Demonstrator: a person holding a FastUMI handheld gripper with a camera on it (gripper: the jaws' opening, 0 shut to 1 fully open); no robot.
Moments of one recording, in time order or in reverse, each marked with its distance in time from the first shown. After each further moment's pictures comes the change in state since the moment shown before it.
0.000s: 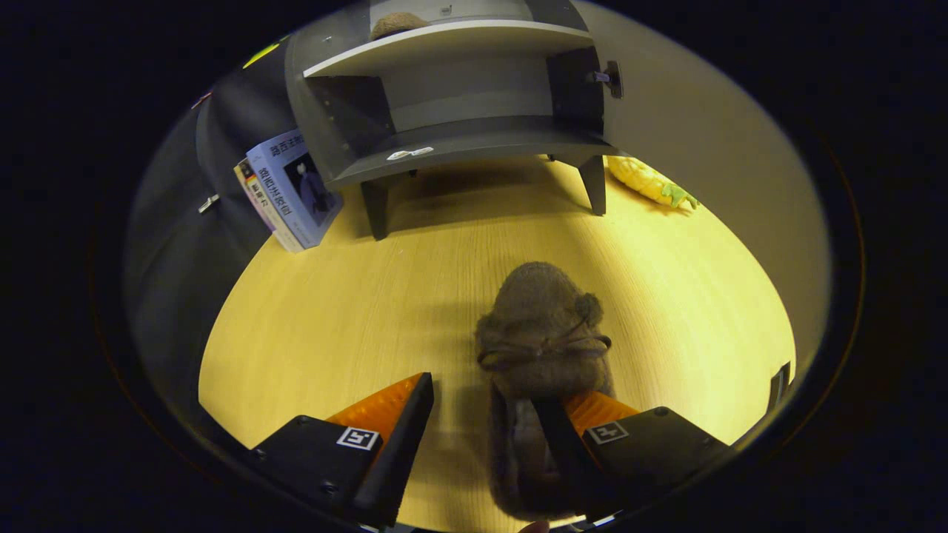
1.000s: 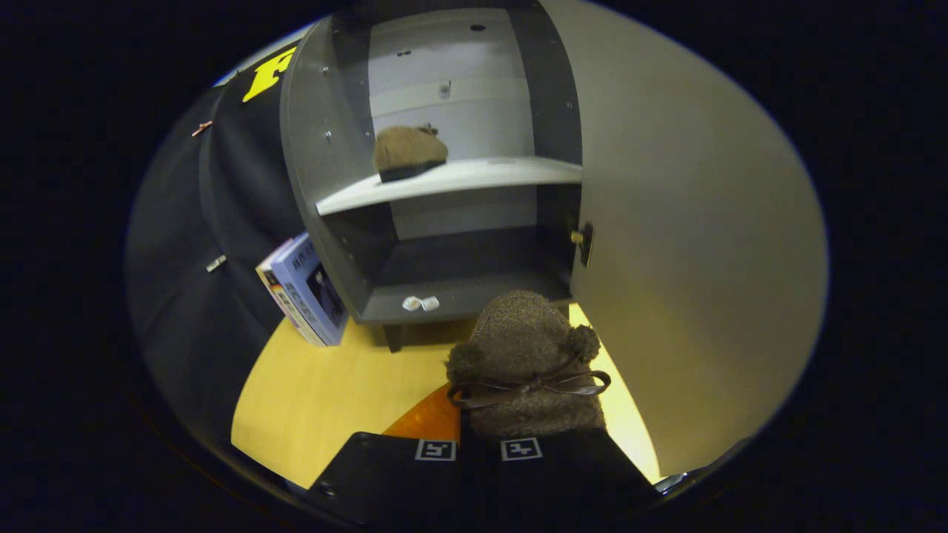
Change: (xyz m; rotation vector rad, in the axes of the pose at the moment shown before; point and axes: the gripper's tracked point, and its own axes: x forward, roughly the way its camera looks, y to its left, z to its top) arm -0.142 0.018 0.187 -0.007 -0.254 -0.003
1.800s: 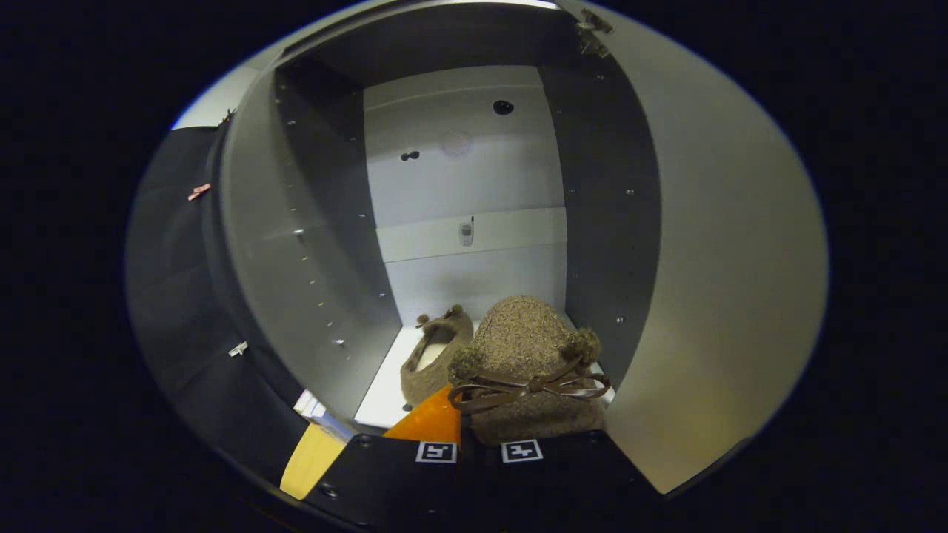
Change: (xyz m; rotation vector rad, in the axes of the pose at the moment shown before) arm 0.053 0.026 0.275 -0.002 -0.216 0.054
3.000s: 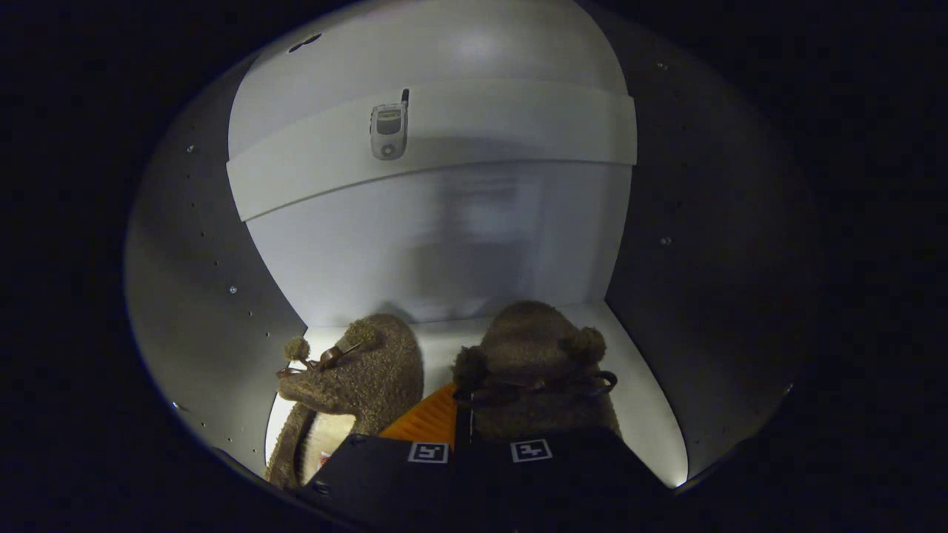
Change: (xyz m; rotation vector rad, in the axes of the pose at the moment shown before) arm 0.223 -0.021 -0.051 0.006 0.232 -0.103
